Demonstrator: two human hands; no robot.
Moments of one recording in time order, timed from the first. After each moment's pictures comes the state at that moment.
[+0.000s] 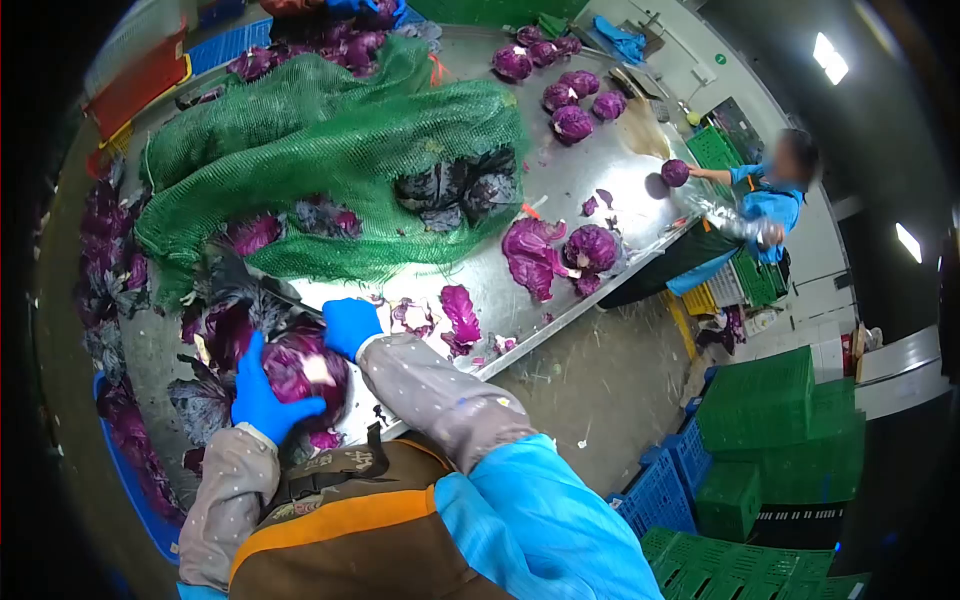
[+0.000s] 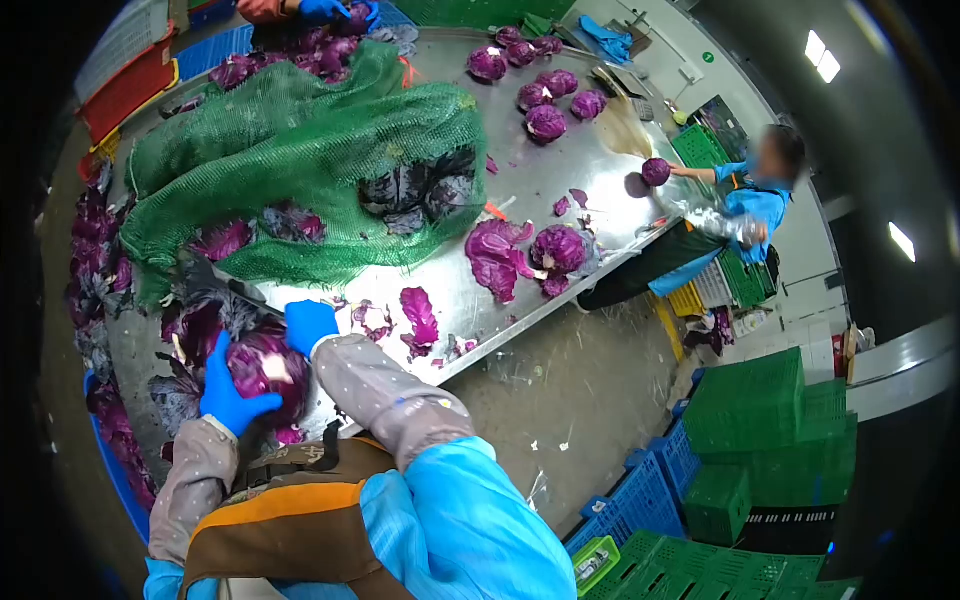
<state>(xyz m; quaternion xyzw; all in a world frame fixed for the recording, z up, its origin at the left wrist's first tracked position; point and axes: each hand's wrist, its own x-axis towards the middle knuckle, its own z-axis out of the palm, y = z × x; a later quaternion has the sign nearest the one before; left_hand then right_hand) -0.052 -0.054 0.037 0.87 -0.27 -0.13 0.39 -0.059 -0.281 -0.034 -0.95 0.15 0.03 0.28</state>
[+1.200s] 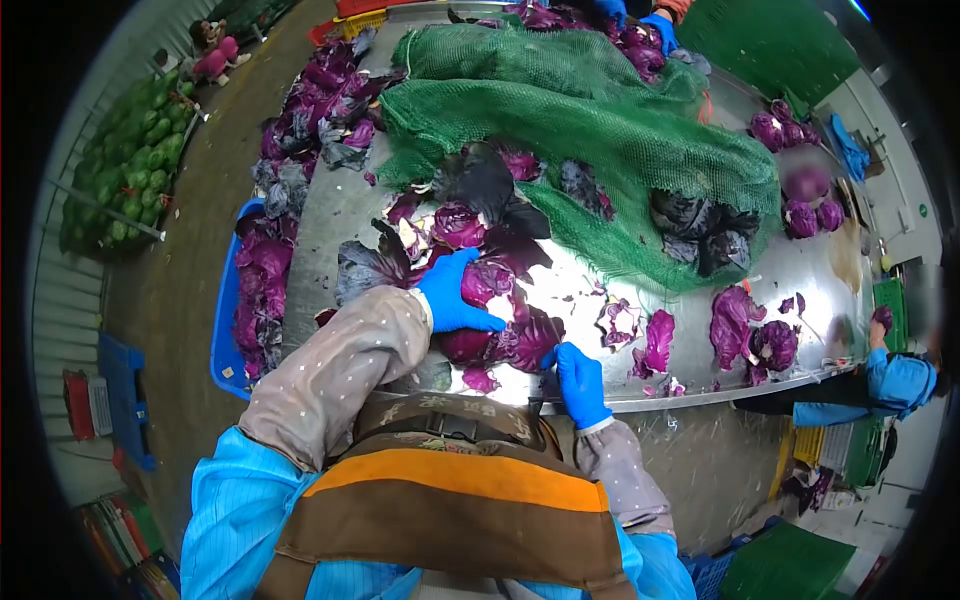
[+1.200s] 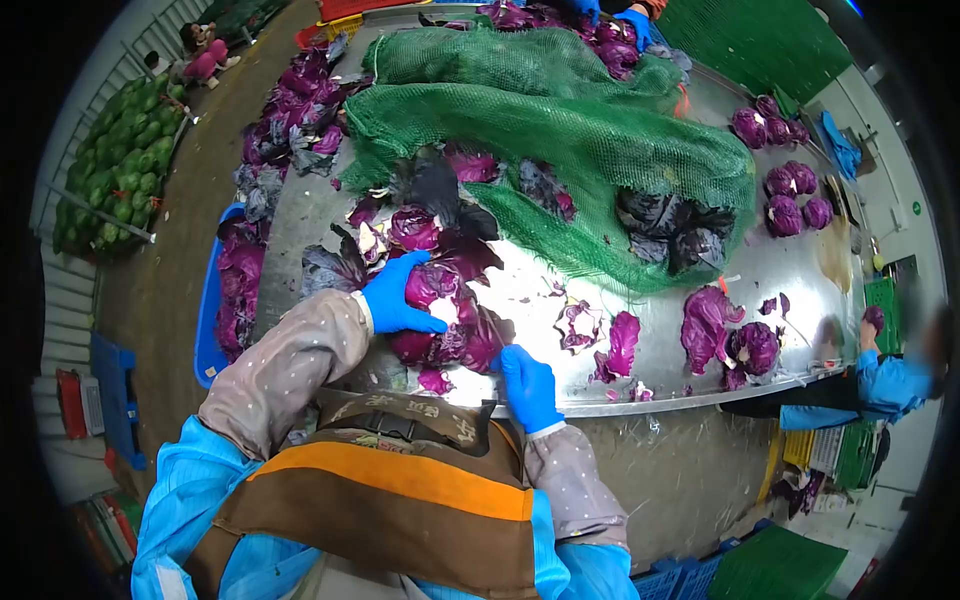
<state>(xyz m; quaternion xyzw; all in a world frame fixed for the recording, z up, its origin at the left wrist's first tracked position) -0.015 -0.041 0.038 0.87 -0.23 -0.25 0.36 -0.190 -0.267 0.001 -0.86 0.08 0.00 0.50</state>
